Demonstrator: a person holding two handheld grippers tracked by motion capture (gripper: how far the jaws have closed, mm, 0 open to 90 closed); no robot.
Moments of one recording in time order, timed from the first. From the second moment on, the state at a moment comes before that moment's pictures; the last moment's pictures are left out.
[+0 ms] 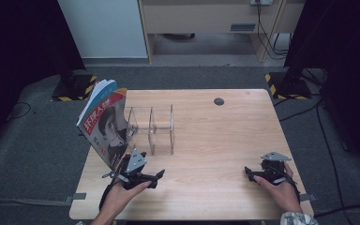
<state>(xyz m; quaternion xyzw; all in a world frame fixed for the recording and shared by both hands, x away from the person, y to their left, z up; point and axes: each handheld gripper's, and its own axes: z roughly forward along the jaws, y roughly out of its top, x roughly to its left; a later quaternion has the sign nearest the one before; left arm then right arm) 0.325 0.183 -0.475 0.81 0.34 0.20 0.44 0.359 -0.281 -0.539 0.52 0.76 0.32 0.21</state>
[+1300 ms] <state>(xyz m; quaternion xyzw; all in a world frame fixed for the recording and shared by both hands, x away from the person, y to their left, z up) 0.360 0.059 -0.507 0.87 0.28 0.13 0.39 0.359 -0.280 -0.539 0.52 0.76 0.32 0.21</state>
